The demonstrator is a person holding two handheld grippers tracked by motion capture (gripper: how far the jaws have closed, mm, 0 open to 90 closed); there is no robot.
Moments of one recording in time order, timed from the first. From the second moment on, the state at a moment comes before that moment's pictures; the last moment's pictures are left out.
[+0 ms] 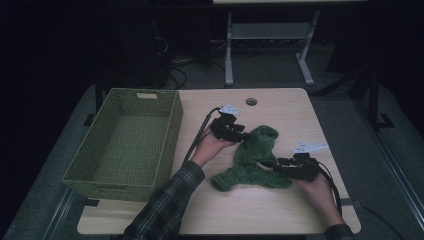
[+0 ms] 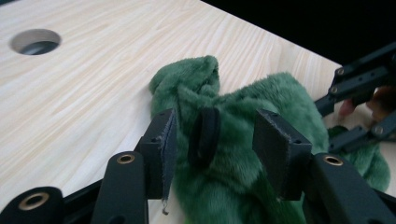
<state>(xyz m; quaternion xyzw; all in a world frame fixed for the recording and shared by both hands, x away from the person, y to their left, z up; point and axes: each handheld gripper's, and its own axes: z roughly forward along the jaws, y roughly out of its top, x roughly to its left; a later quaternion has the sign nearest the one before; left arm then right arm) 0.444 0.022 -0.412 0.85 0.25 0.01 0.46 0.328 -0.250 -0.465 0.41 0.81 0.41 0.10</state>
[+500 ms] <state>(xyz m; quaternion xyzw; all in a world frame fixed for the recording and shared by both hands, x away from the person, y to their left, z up) 0.440 0.024 -0.410 0.86 0.26 0.00 0.45 0.333 -0.255 -0.454 0.41 0.80 0.42 0.12</state>
